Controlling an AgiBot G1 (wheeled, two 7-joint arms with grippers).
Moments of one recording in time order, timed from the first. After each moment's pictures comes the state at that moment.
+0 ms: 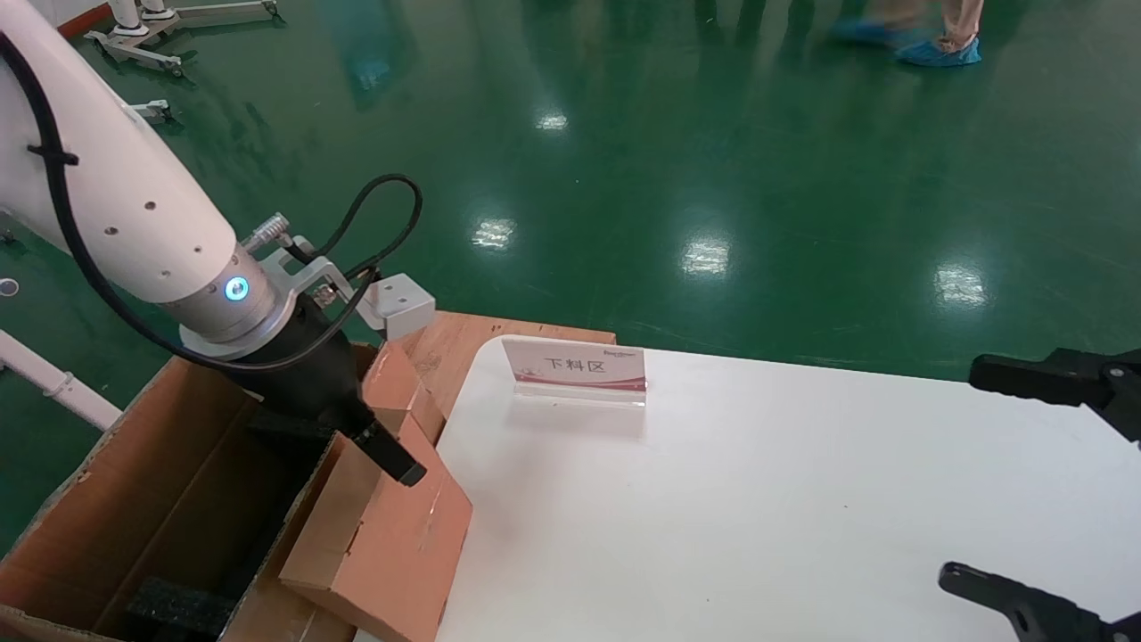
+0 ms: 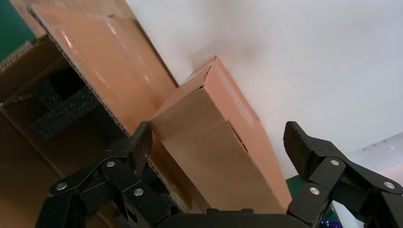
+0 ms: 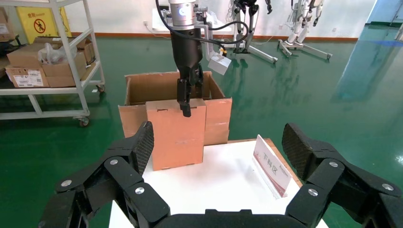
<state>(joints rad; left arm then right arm) -2.16 0.71 1.61 -1.36 1.57 1.55 -1.56 1.08 -0.61 -0.29 1.28 -0.73 -1.49 0.18</state>
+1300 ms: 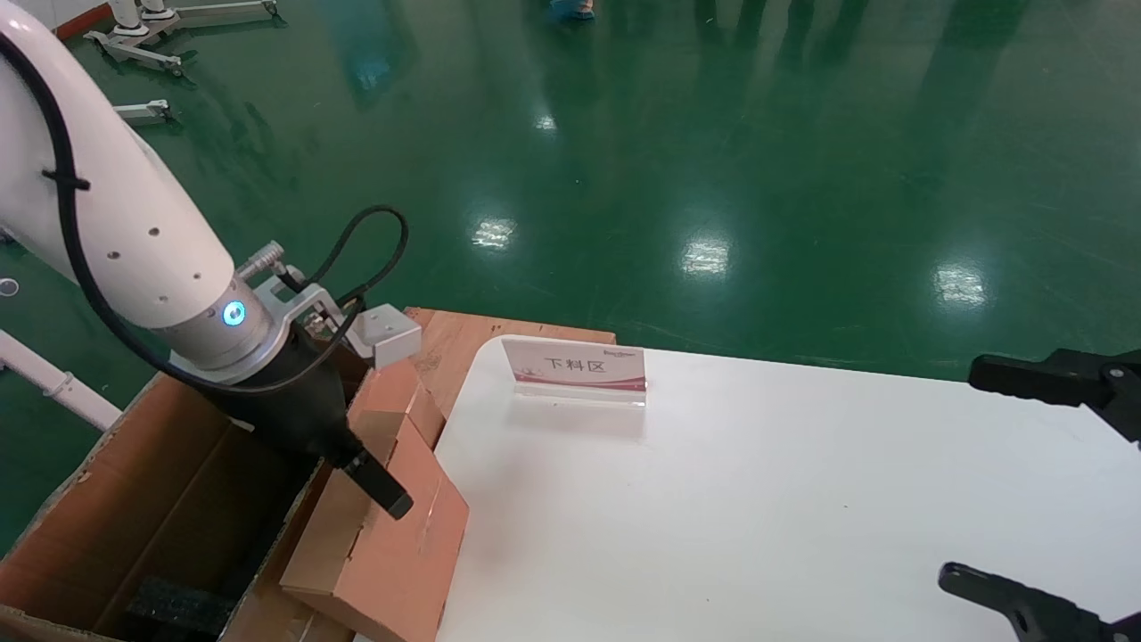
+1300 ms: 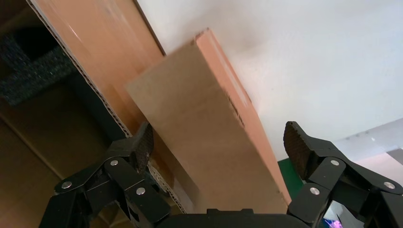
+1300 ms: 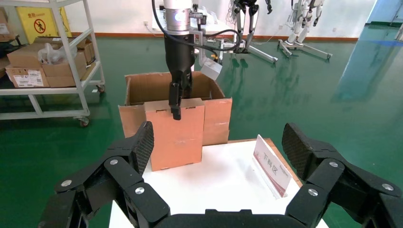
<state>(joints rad) -2.21 0.71 1.77 -1.36 1.49 1.52 -1.64 1.08 -0.61 -0.29 1.28 -0.72 -1.49 0.18</state>
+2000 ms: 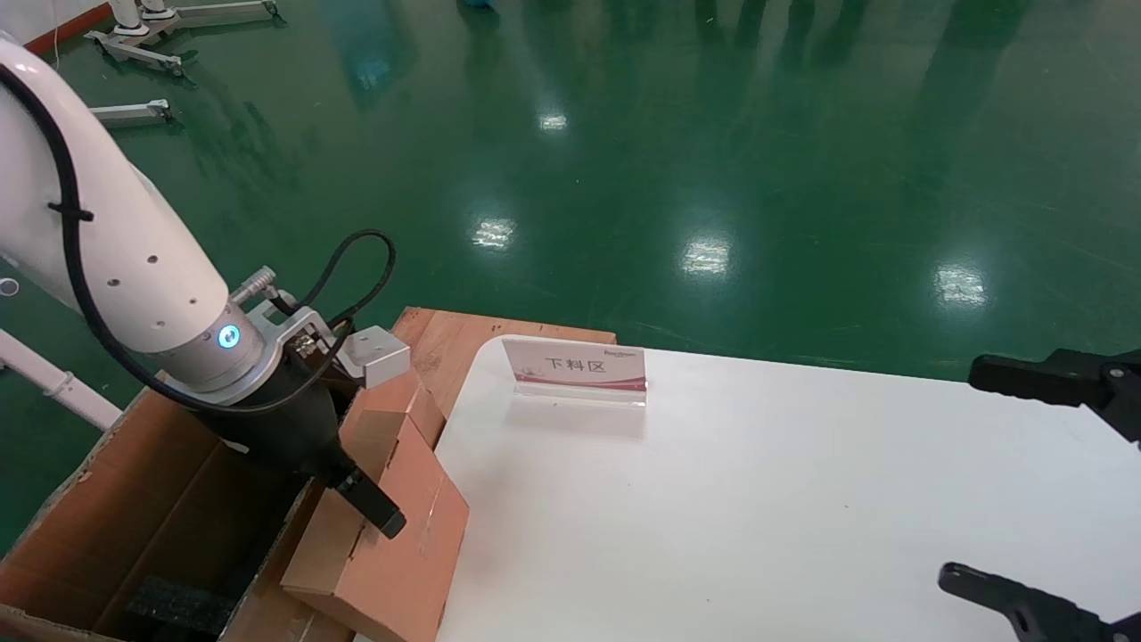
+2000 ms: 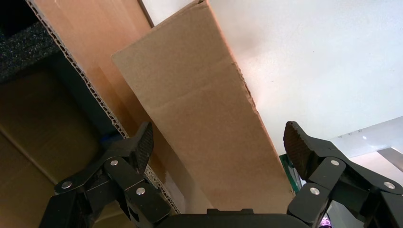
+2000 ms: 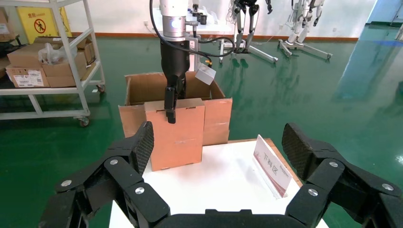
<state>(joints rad) -2.19 0.68 1.80 -1.36 1.47 1.49 -1.65 1.08 -0.61 -0.29 1.28 -0.72 -1.49 0.18</state>
